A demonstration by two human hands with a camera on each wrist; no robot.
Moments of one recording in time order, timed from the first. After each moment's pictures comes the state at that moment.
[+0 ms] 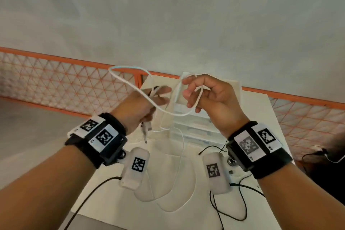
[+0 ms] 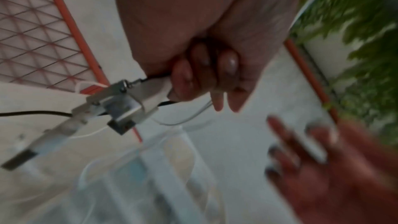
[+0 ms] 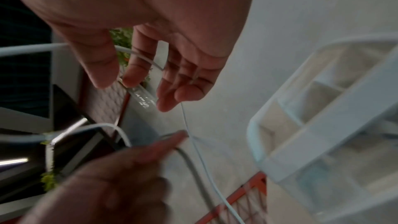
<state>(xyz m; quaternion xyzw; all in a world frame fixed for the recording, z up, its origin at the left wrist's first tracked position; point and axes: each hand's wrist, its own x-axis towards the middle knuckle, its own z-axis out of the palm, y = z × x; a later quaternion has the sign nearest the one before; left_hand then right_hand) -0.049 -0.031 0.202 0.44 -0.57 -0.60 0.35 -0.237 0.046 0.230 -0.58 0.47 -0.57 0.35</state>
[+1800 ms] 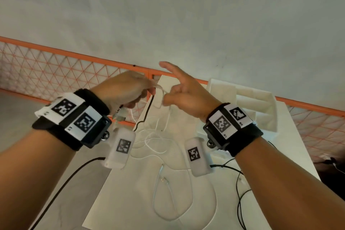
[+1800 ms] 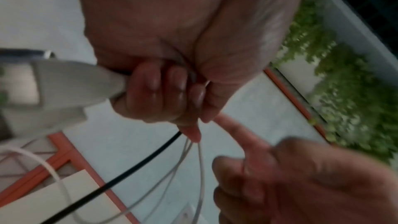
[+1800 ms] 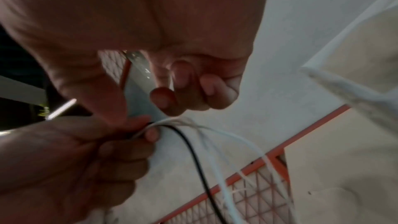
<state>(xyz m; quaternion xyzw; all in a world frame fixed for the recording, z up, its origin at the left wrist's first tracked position) 0.052 -0.112 0.251 0.53 -0.66 -0.49 0.22 -0.132 -0.078 0.227 -0.66 0.54 -0.35 0.38</state>
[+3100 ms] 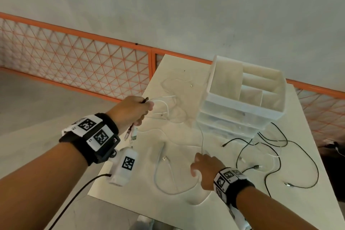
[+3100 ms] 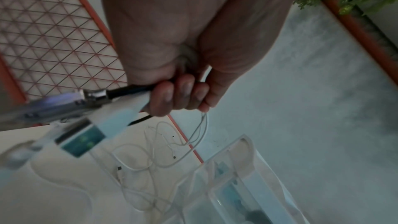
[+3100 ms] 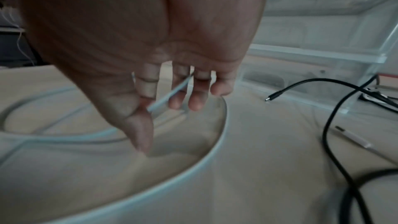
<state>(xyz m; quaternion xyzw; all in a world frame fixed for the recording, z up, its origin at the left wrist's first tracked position) 0.057 -0.085 0.126 0.56 -0.54 -0.58 0.24 -0.187 0.042 -0.005 -0.70 0.61 0.24 0.27</state>
